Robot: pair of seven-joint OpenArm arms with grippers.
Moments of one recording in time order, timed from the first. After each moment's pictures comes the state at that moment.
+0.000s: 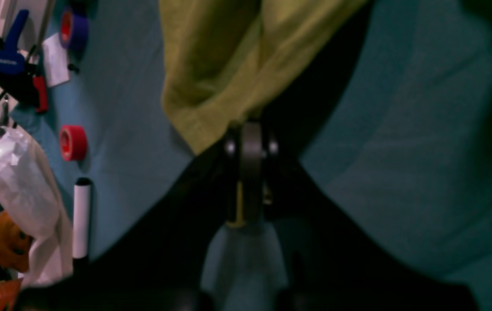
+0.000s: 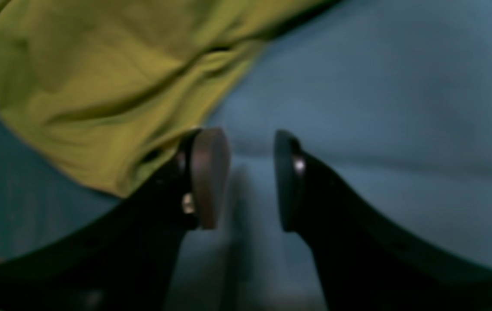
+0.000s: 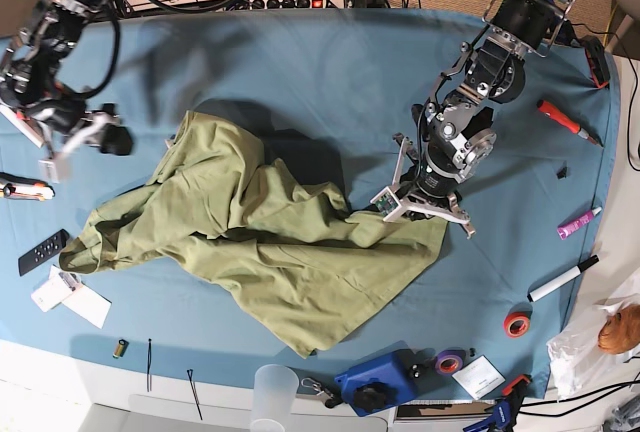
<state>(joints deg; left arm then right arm) -8.2 -15.2 27.5 88.0 20.8 -14.3 34.1 -2.7 20.3 38.1 89.9 52.3 34.7 -77.5</state>
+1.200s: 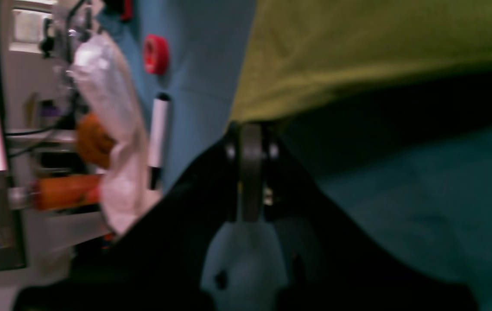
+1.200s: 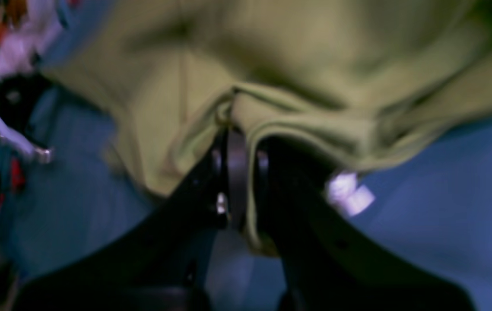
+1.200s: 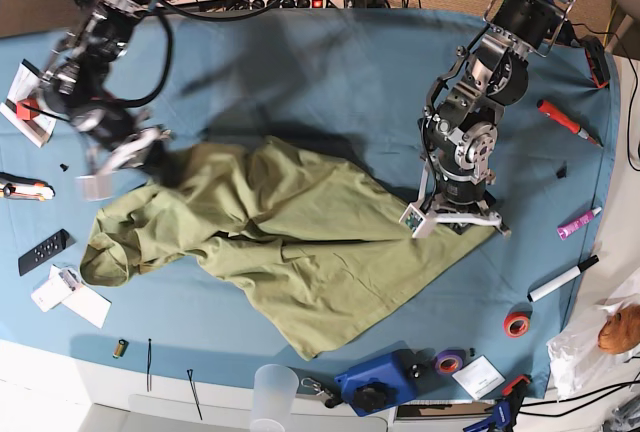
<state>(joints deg) -8.1 -15.3 27.5 90.4 31.9 -2.3 47.4 -1.1 9.0 39.1 102.7 51.4 34.7 -71.5</state>
